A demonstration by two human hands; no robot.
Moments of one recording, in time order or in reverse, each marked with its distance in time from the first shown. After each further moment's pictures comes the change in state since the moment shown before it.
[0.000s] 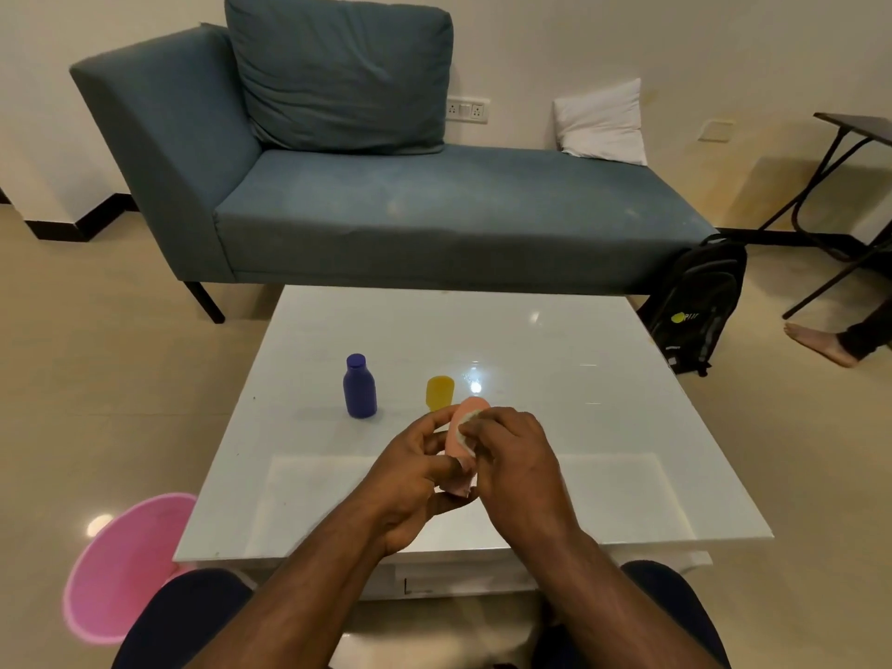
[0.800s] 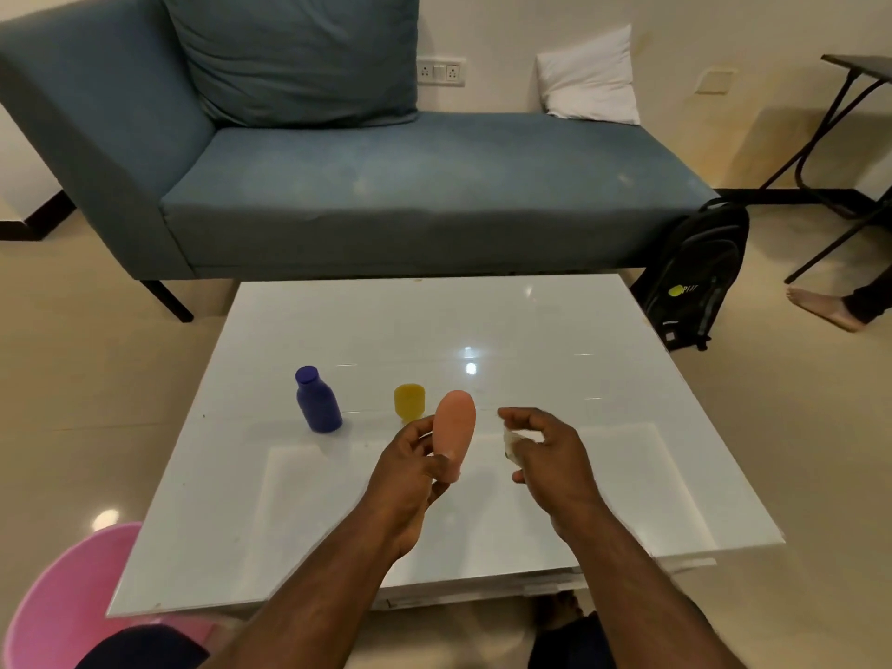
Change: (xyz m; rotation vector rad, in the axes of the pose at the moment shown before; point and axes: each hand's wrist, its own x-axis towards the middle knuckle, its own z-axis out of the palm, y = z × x) left_hand 0.091 -0.026 0.022 0.092 0.208 -0.080; right_hand 0.045 0.117 0.002 0.609 0.071 0.613
